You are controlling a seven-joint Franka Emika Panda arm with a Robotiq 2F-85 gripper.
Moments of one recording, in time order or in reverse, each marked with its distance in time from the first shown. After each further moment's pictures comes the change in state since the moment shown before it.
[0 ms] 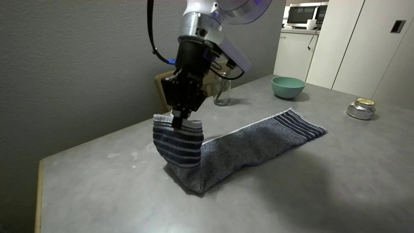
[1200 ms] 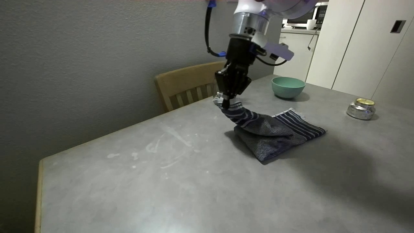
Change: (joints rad) arm -0.056 -0.210 -0.155 -0.332 -0.046 0.229 0.055
